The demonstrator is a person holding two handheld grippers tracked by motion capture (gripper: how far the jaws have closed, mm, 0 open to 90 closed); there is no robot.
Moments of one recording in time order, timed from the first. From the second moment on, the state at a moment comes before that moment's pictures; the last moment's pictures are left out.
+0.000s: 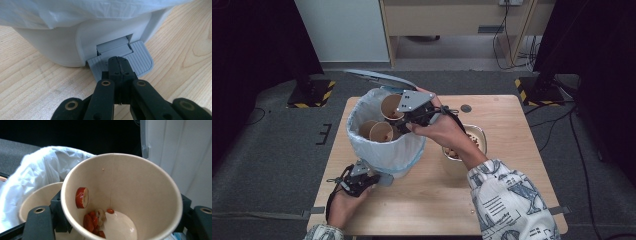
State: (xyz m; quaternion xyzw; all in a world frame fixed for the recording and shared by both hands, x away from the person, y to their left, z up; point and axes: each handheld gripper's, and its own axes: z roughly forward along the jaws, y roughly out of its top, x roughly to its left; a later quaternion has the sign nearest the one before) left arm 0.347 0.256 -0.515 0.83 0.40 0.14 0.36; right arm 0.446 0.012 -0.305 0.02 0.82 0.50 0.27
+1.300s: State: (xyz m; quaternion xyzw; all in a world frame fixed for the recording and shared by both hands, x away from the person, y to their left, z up) left arm 0.347 0.256 -0.514 0.83 0.40 0.15 0.36; right arm 0.441 -0.016 -0.310 0.07 0.81 0.52 0.25
